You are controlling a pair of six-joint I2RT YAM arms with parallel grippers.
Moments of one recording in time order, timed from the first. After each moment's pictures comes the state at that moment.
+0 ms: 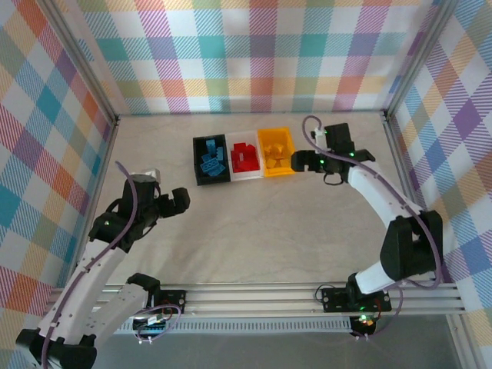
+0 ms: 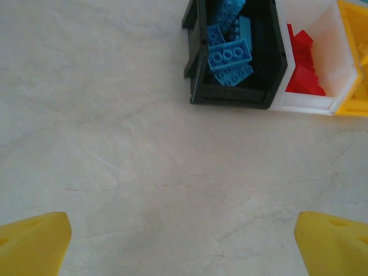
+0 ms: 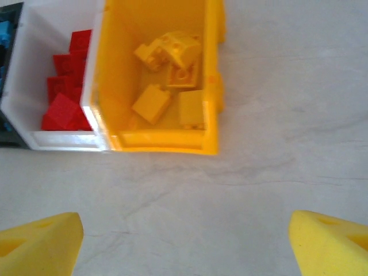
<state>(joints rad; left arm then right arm) -0.31 0.80 0.87 -0.82 -0.13 -0.46 0.23 1.48 1.16 -0.52 -0.19 0.17</state>
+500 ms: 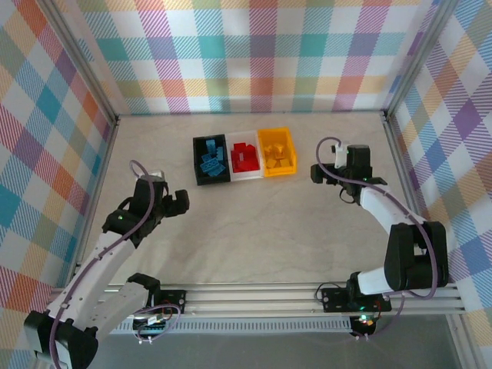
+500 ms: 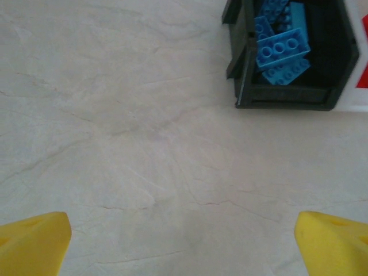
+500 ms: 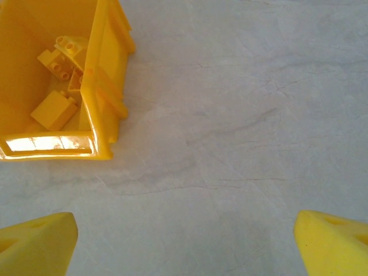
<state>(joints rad) -0.31 0.87 0.75 -0.69 -0.26 -0.39 0.08 1.41 0.82 -0.13 -0.17 0.04</state>
